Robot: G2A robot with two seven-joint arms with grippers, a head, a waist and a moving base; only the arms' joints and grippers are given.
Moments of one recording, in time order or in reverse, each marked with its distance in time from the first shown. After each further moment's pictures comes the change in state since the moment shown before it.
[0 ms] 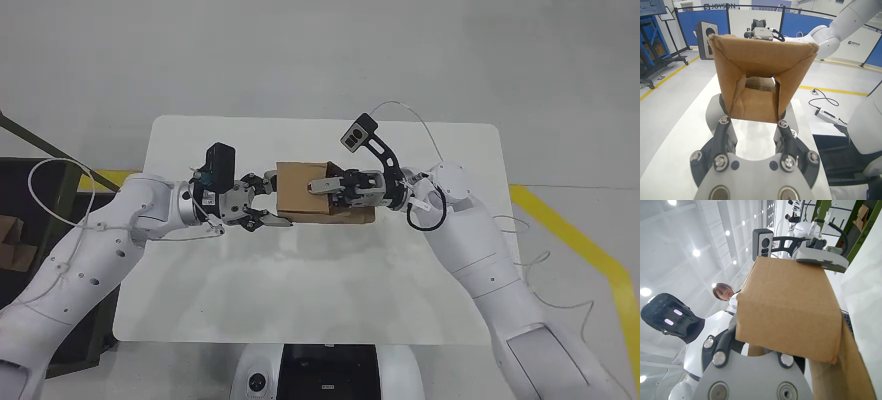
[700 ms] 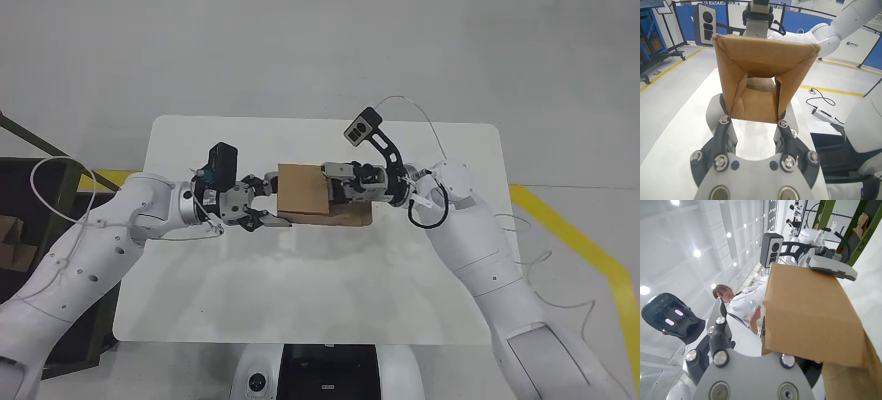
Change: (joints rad) left arm -0.036 0.015 0.055 0.021 -0.051 0.000 -0.039; right arm 0.003 -0.001 0.011 -0.015 0.001 -0.011 -0.017
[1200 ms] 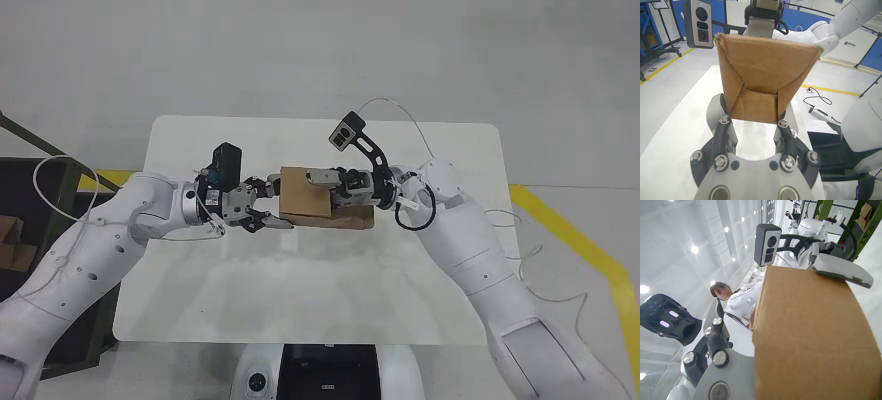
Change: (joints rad) left arm -0.017 0.004 0.023 -0.006 -0.044 0.000 -0.043; right arm 0.027 -0.020 -0.056 0.023 -0.008 -0.007 -0.005
